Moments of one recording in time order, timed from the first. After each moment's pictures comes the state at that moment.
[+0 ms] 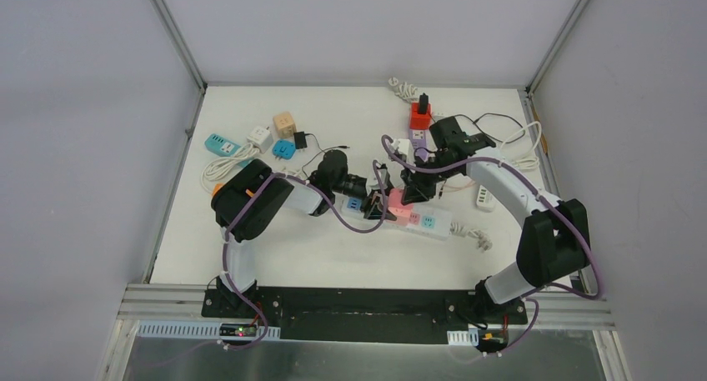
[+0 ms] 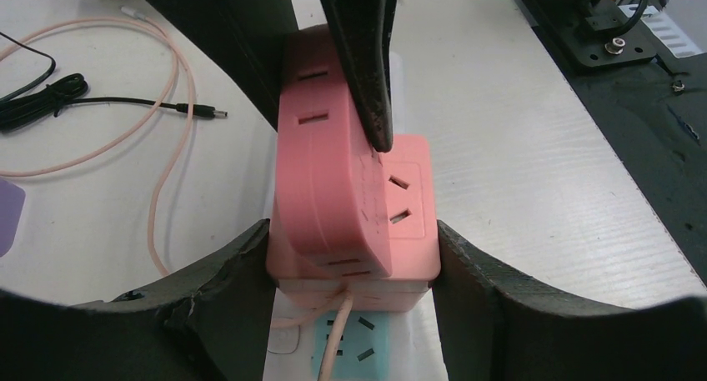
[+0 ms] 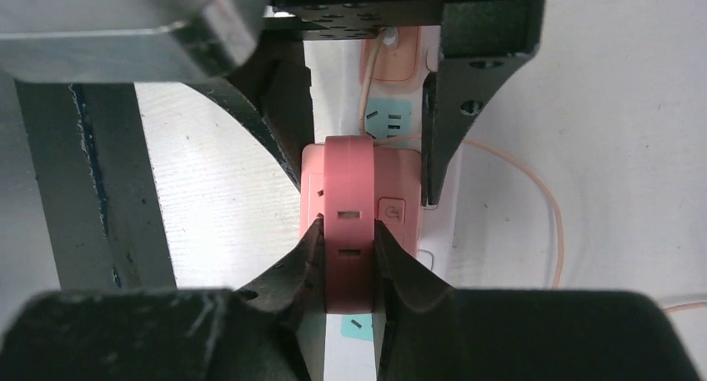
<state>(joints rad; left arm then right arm) -0.69 1.96 0.86 1.00 1.09 0.27 0.42 1.53 1.19 -0.91 -0.73 -0.83</state>
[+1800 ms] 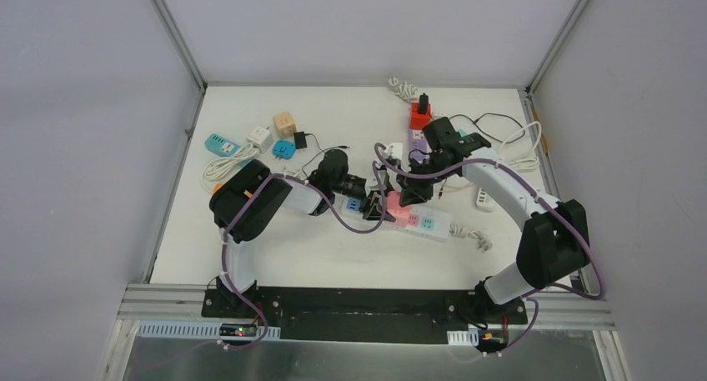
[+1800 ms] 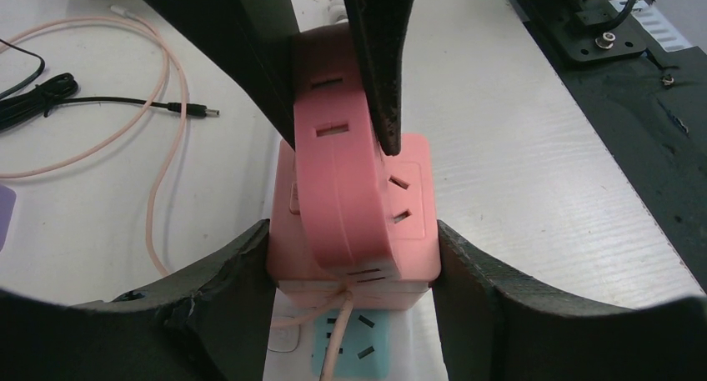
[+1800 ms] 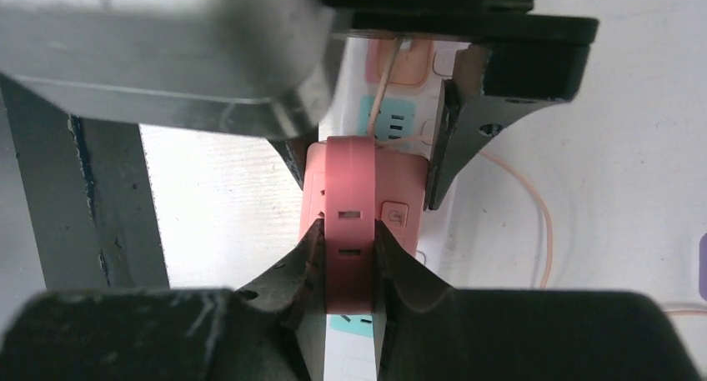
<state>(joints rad) -0.69 1.95 0.86 0.95 1.08 0.32 0.47 1.53 1.21 -0.94 -0.69 -0.88</state>
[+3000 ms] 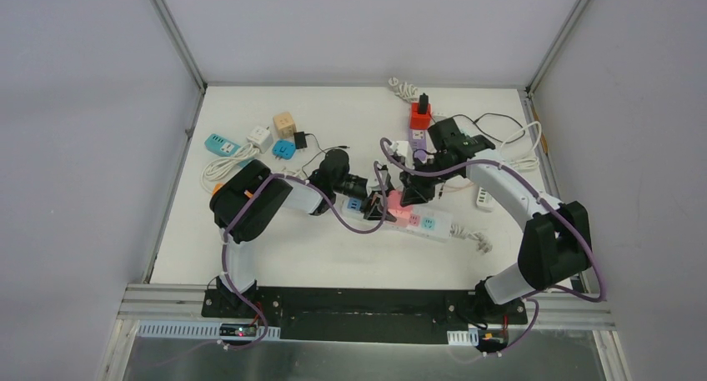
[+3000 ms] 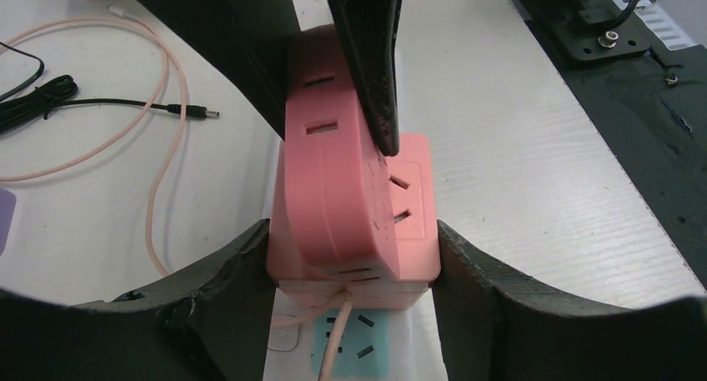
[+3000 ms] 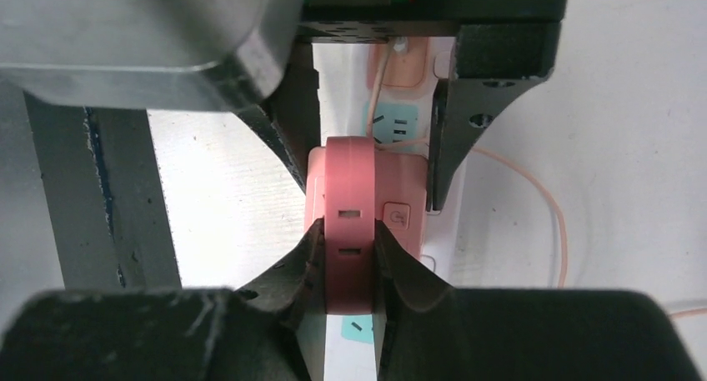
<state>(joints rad) -0.70 1.95 0.87 0.93 1.07 0.33 0.43 1.52 1.18 -0.90 -0.75 -0.82</state>
